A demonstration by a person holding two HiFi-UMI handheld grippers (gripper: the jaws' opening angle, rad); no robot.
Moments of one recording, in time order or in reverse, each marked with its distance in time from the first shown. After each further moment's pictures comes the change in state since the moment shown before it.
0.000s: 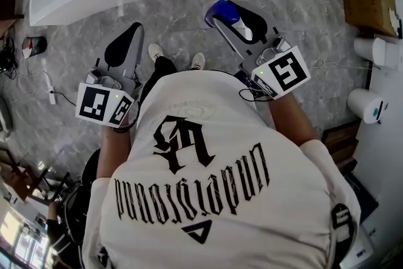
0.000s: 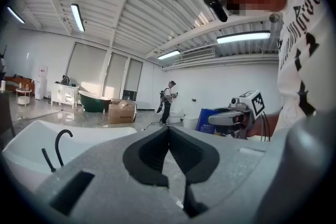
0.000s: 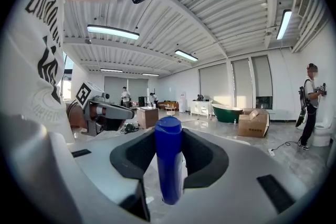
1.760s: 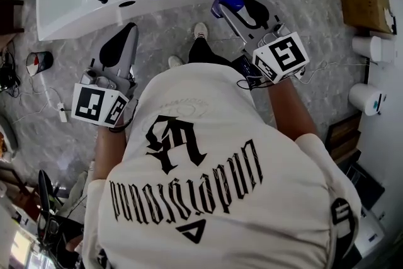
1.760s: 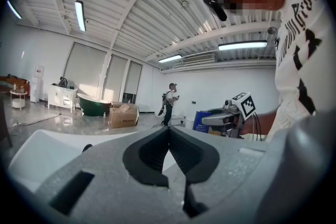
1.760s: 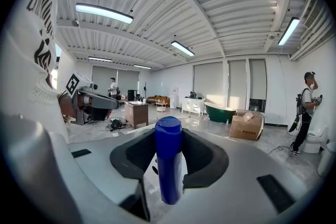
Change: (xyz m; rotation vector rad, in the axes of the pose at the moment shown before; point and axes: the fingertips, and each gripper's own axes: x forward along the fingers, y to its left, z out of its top) left arm -0.061 0.236 0.021 0.016 -0.026 -0.058; right arm 0.224 0.016 0.029 -0.034 0.055 -0.138
